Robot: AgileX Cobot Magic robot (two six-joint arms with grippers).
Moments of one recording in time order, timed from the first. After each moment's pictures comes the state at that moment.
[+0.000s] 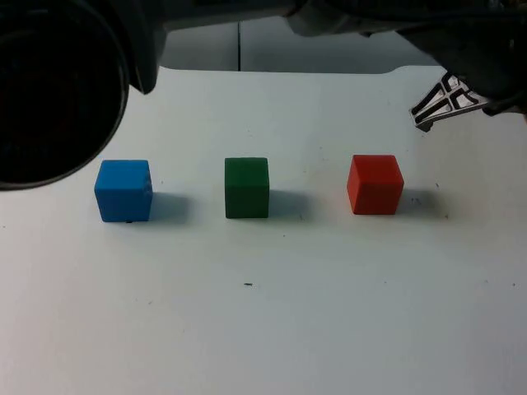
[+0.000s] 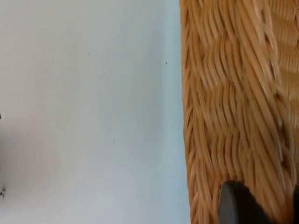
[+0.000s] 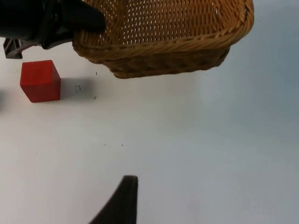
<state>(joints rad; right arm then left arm) -0.04 0.35 -0.68 -0.07 1.10 0.05 -0.84 2.49 -2.22 -0.47 0.44 -0.59</state>
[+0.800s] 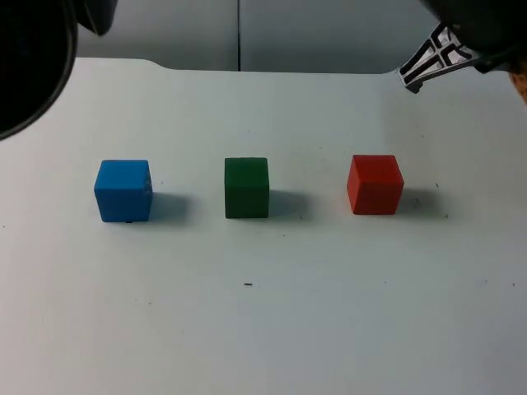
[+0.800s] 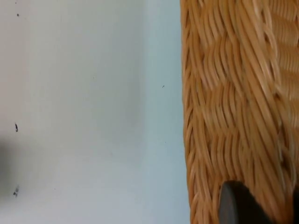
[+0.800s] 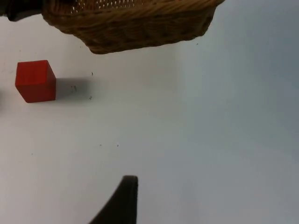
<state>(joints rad) -0.04 0.35 -0.68 -0.08 1.10 0.05 -0.83 2.41 -2.22 -0.30 0.52 -0.77</state>
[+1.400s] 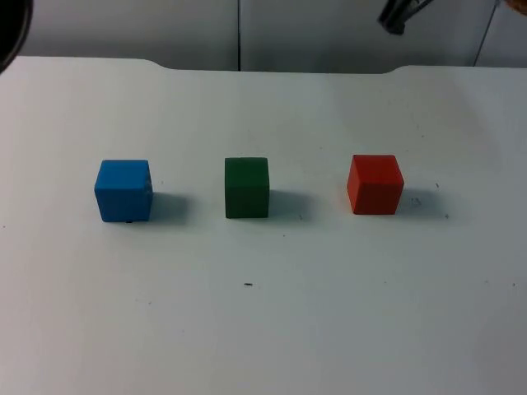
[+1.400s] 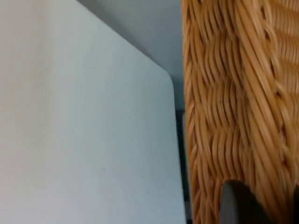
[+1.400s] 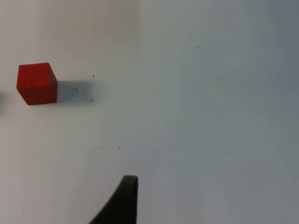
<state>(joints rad) -0.04 0.35 -0.68 -0.08 1.09 0.05 -0.72 2.39 -2.21 -0.57 0.33 -0.60</state>
